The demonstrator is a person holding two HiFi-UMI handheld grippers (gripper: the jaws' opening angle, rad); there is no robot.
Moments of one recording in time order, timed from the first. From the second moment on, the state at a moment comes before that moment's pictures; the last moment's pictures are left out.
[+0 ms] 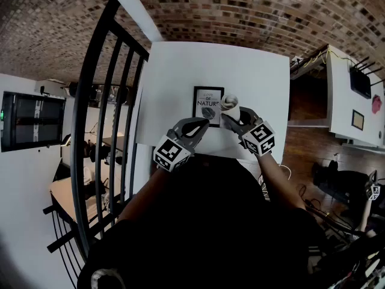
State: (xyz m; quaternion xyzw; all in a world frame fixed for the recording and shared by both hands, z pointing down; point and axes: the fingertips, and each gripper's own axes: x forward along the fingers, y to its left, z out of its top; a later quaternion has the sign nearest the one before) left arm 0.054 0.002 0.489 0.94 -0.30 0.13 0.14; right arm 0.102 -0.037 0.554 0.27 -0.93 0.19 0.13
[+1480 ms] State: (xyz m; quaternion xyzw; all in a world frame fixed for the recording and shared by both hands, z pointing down) left arm -0.022 0.005 0.529 0.93 -0.29 0.13 0.17; right arm 0.079 -0.135 0.762 0.38 -0.76 0.36 0.38
